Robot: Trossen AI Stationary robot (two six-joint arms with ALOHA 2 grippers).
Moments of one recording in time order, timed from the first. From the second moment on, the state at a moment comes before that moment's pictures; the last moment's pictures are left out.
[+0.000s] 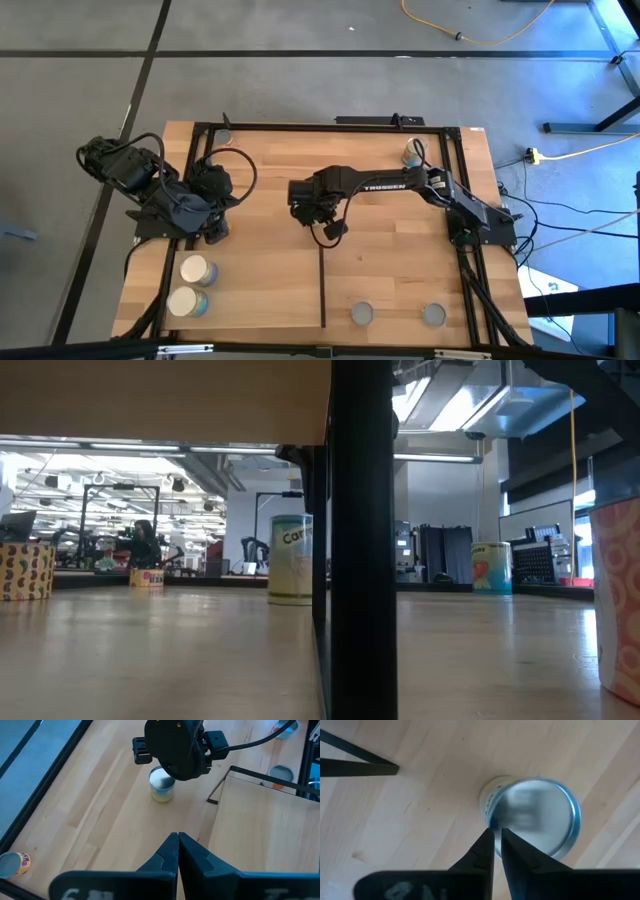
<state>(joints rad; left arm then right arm) -0.53 1.30 1.82 -1.57 -0.50 -0.81 0.02 2.26 2.14 -1.25 0.01 -0.51</state>
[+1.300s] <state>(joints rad) -0.40 1.44 1.82 -1.51 -0.46 -0.20 0.10 1.81 2.36 -1.56 0.45 0.15</state>
